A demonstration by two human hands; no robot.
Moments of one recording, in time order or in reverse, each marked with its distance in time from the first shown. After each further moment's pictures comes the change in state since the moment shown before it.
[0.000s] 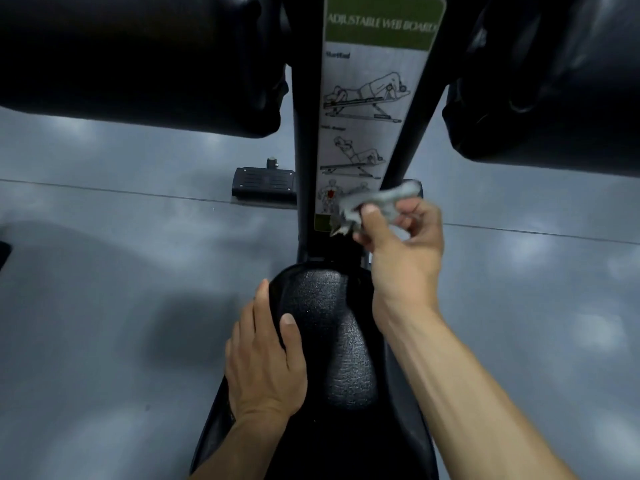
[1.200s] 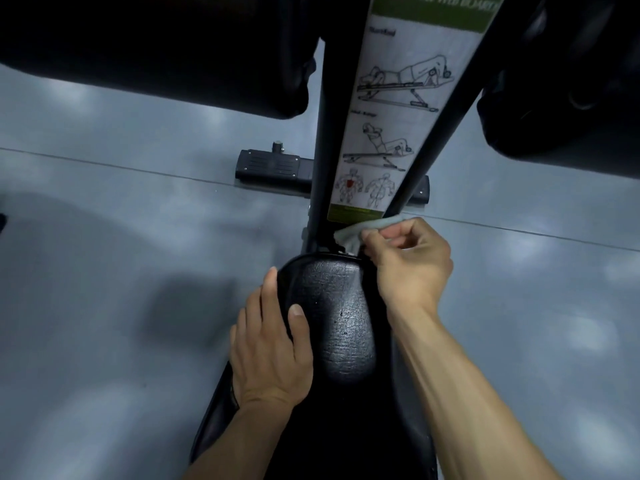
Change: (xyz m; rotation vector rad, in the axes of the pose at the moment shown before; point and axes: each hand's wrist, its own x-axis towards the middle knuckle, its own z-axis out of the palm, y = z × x) left_hand 0.002 -0.001 -0.001 0.008 -0.011 -0.004; right_hand 0.016 0.036 -0.017 -0.651 0.077 -0.057
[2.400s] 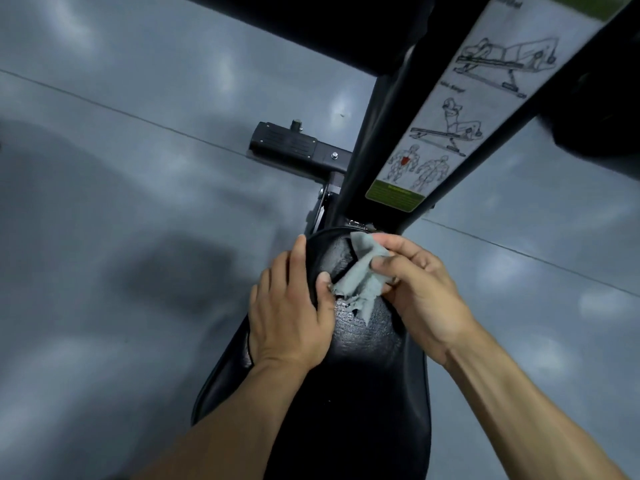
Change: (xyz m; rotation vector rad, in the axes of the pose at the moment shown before) left_hand 0.000 -0.006 0.001 -0.015 0.016 0.003; right_hand -0.035 0.006 -0.029 0.365 -0.807 0.244
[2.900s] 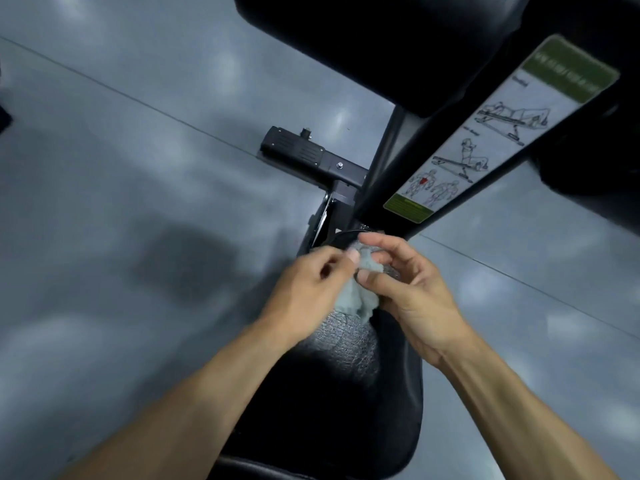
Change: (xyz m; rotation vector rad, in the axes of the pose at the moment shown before) left_hand 0.018 -0.004 -0.071 -0.746 -0.411 -0.109; right_hand -0.039 -0.012 0.046 -0.282 -0.060 -0.093
